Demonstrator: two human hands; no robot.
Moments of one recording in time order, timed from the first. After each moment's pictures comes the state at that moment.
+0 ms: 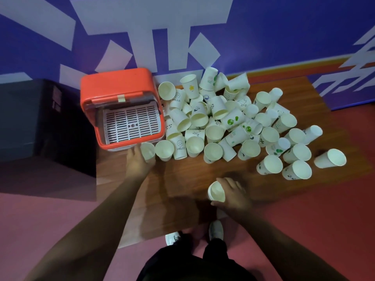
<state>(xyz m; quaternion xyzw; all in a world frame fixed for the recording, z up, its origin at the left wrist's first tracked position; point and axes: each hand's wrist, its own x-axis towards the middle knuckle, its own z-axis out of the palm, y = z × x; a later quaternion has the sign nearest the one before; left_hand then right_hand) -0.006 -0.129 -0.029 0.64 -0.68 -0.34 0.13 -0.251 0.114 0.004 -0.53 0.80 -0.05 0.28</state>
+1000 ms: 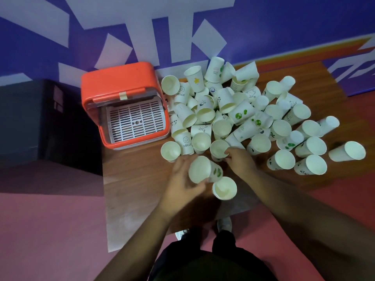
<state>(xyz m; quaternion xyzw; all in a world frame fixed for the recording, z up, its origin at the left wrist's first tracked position) -0.056 -0.021 0.048 0.36 -0.73 -0.53 0.23 -0.307 0.012 -0.017 -0.48 0.84 -0.08 0.25</state>
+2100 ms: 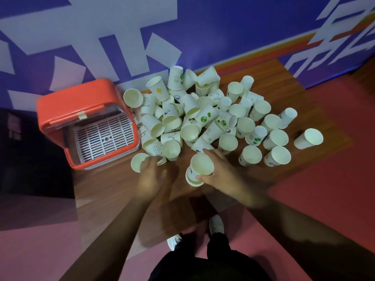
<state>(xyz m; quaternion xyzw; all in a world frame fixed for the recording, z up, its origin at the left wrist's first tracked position) -0.089 -0.063 -0.001 0.46 -0.81 -0.34 0.14 -0.300 0.075 0.052 -0.46 0.79 -0.26 0.32</state>
